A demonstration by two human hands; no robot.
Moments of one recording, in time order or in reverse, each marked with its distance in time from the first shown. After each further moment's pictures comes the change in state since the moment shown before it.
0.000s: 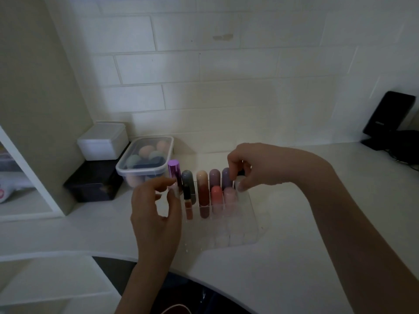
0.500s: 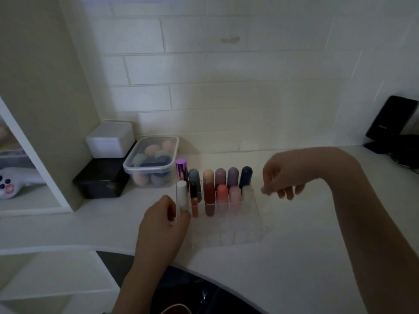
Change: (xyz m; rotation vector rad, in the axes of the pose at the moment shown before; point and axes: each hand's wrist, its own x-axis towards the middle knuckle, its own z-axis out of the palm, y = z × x) left_hand -0.009 -0.025 -0.010 0.143 -0.418 -0.235; right_hand -0.007 0.030 -0.009 -0.083 -0.284 0.300
